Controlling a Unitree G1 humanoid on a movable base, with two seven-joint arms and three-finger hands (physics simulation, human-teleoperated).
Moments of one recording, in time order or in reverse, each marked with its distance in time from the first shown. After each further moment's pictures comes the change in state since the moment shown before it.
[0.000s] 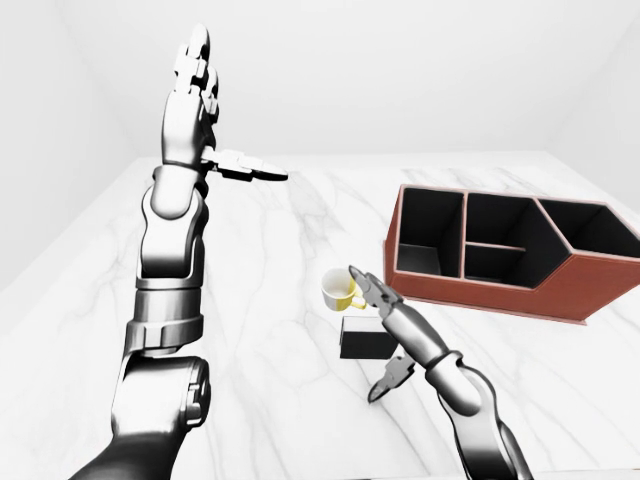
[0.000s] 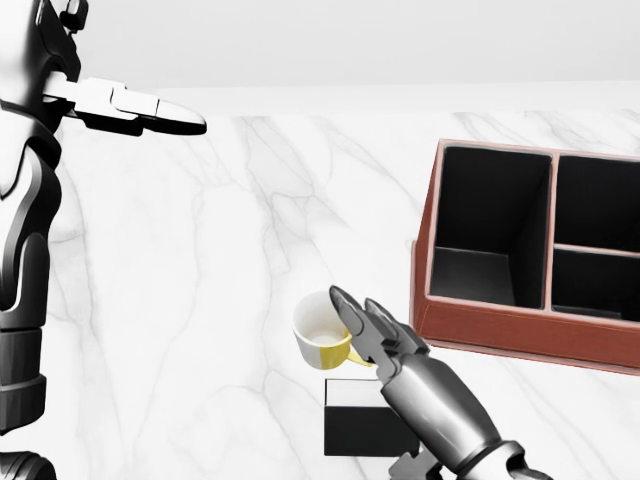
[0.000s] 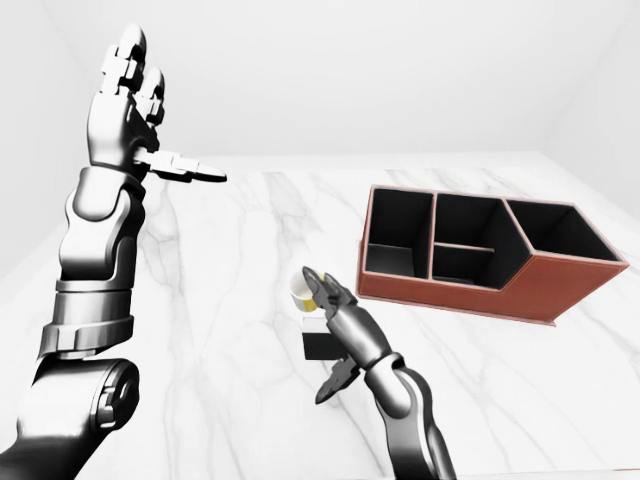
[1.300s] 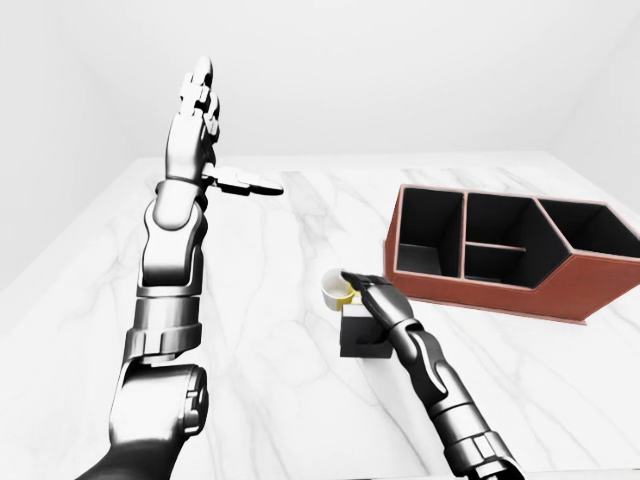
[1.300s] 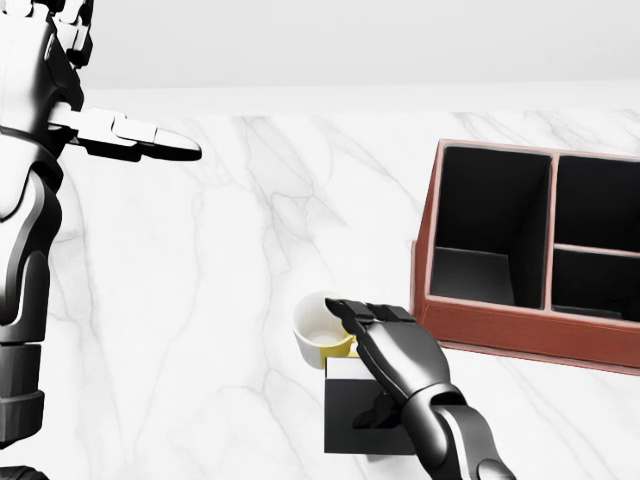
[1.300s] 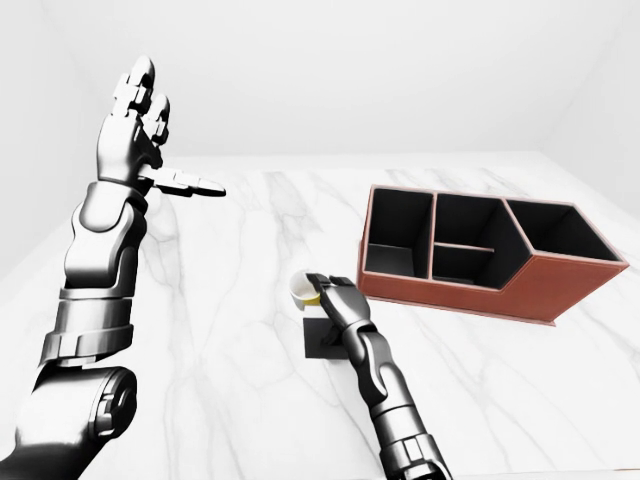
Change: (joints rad) left arm 0.048 0.005 0.006 0.030 0.003 0.000 -0.017; right arm -0.374 0.020 0.028 0.689 -0.379 -0.014 -0.380
